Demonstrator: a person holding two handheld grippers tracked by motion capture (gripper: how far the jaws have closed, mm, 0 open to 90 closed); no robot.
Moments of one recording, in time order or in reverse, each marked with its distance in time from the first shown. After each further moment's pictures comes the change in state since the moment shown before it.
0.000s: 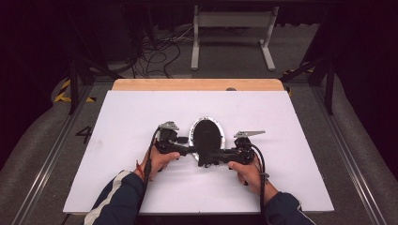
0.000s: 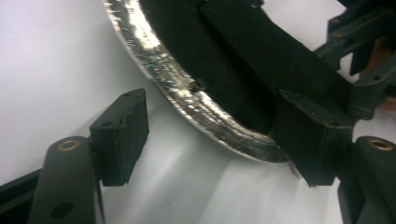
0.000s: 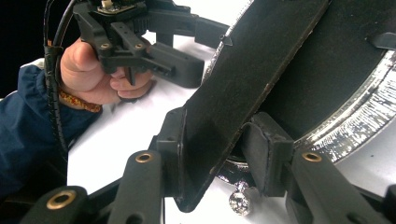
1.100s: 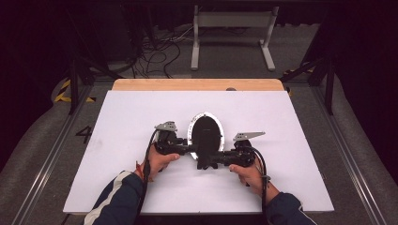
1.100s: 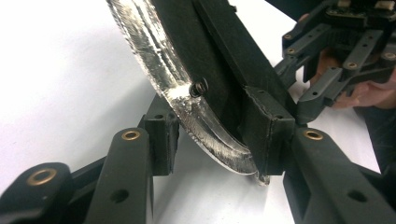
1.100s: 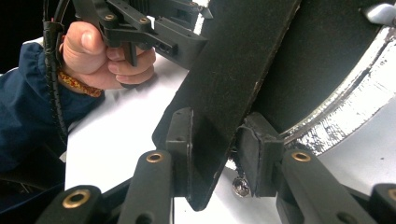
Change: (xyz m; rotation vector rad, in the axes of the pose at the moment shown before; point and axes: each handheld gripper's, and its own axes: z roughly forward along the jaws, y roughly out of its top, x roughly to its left) left arm -0.009 0.002 -0.010 -0.077 -0.111 0.099; right arm 0.009 -0.002 -0.003 0.017 0.007 -0.095
